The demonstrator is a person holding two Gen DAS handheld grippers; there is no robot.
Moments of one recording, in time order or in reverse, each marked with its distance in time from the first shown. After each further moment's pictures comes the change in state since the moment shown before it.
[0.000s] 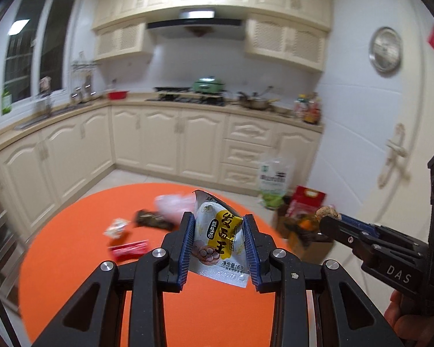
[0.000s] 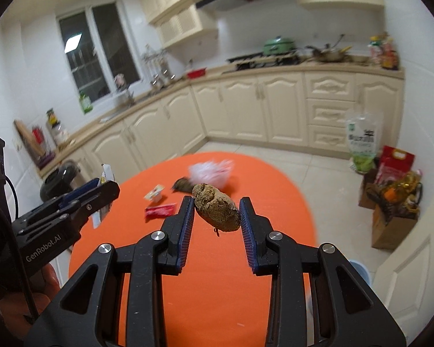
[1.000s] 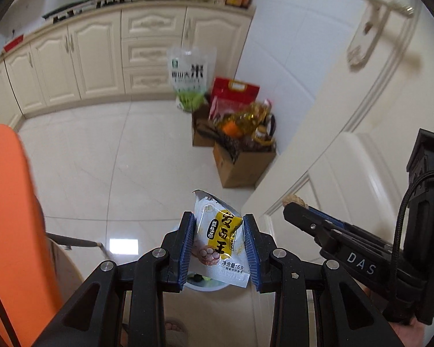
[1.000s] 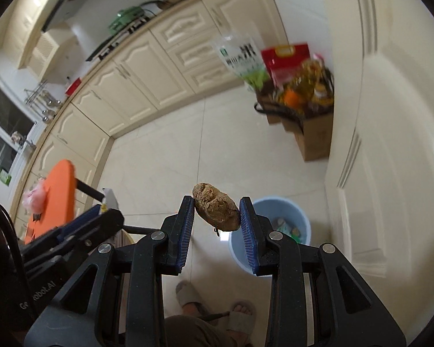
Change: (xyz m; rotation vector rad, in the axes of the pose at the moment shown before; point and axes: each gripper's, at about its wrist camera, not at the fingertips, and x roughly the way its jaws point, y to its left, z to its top) left arm 0.236 -0.221 -0.069 0.144 0.538 -0.262; right arm 0.054 -0.352 -0.102 0.534 0.231 -0.259
